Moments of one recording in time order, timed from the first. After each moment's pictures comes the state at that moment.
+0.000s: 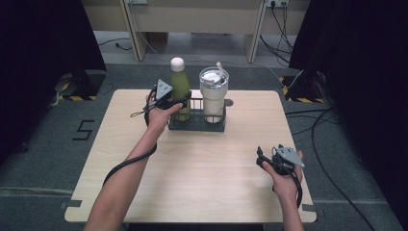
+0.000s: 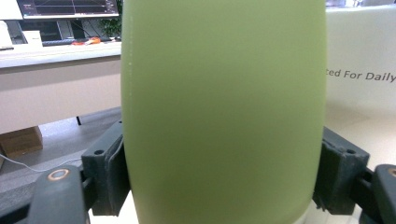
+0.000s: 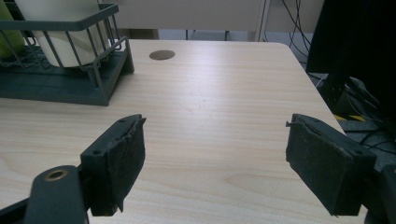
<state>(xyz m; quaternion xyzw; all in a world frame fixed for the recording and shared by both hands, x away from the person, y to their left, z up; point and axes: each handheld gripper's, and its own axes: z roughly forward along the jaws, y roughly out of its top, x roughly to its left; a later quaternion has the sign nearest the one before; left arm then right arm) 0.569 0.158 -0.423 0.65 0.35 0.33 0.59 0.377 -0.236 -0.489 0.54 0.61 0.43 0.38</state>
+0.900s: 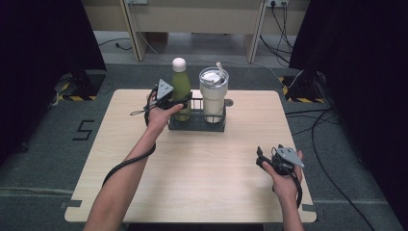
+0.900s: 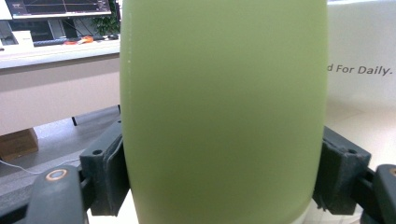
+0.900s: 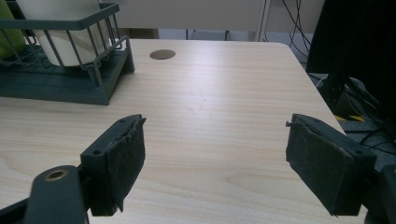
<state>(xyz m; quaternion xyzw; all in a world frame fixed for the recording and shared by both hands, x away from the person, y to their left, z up) 0.570 0.158 -0.423 0.66 0.33 0.33 0.58 0.377 -0.235 -0.489 0.54 0.61 0.43 0.38</state>
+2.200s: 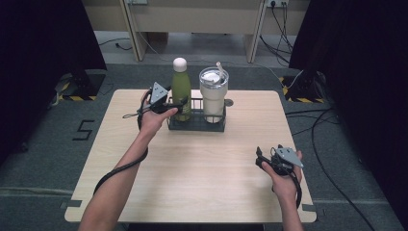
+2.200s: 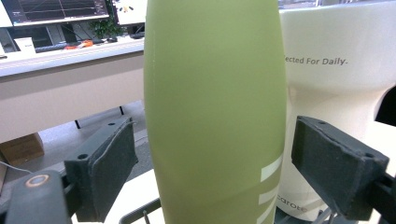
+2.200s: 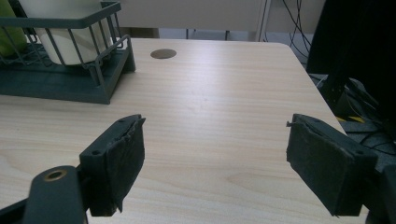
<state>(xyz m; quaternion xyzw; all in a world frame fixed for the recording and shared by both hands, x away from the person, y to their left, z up) 0.548 0.174 -0.417 0.67 0.32 0.34 0.58 0.377 -0.233 -0.489 0.54 0.62 0.43 0.38</state>
